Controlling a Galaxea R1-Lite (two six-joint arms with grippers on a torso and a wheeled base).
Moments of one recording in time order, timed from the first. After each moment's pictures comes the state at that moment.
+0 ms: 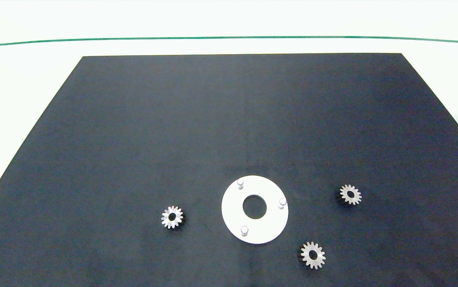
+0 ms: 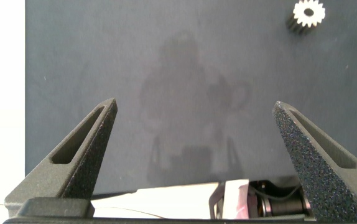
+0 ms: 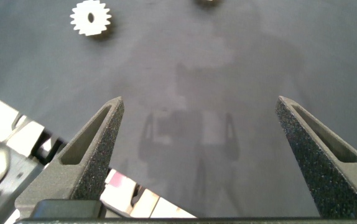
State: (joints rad) left arm -0.02 0.28 -0.50 0.51 -0.01 0.12; right arm 0.36 0.69 -0.53 0.31 0.02 -0.27
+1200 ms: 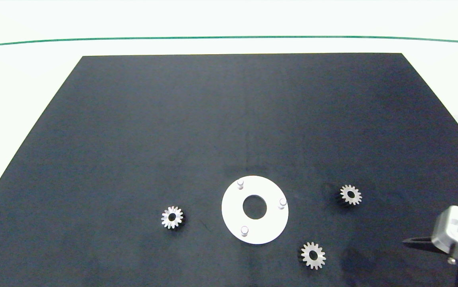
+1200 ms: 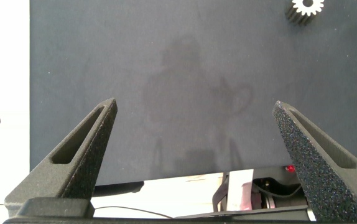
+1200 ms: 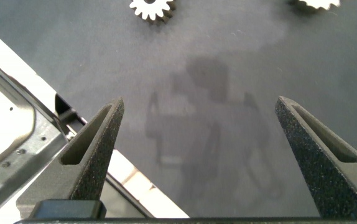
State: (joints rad) left arm -0.02 0.20 -0.51 0.57 -0.01 0.14; right arm 0.60 1.07 -0.61 0.27 -0.03 -0.27
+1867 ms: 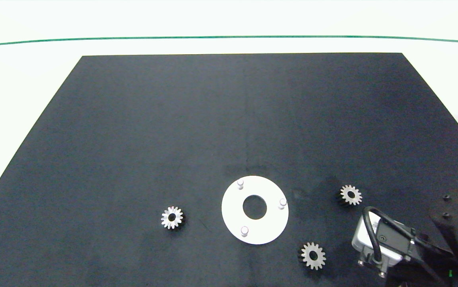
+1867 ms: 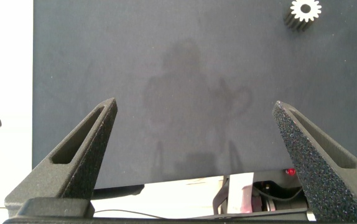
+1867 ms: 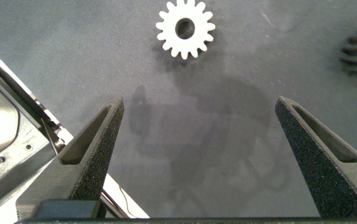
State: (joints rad) left arm -0.02 0.20 -0.52 0.57 -0.01 0.14; right arm 0.78 1.33 -0.67 0.19 -0.15 -0.27
